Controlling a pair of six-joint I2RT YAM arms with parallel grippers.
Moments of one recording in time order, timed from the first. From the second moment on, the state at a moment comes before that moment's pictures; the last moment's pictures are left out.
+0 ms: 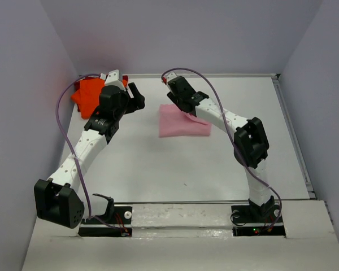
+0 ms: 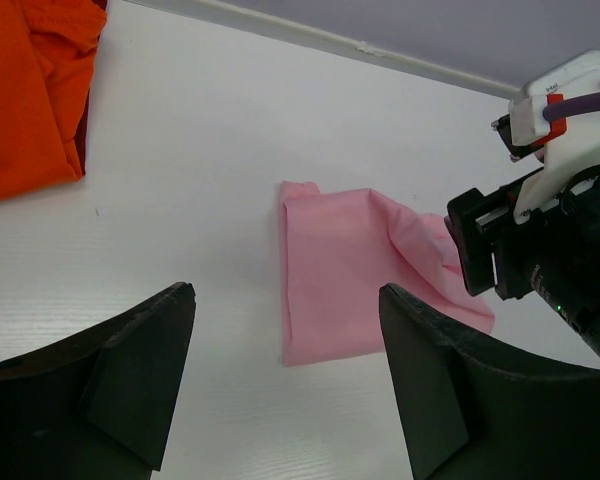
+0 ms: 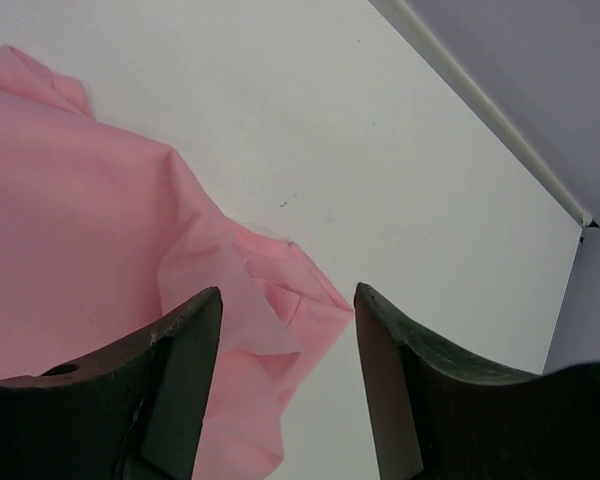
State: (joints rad) left arm -0.31 1.25 1.08 -0.17 -0.07 -0.46; right arm 0.67 2.13 1.89 -0.44 0.57 -0.30
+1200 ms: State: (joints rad) left arm -0.31 1.25 1.08 -0.17 -0.07 -0.46; right arm 0.71 2.10 1.71 -0.52 0.46 -0.13
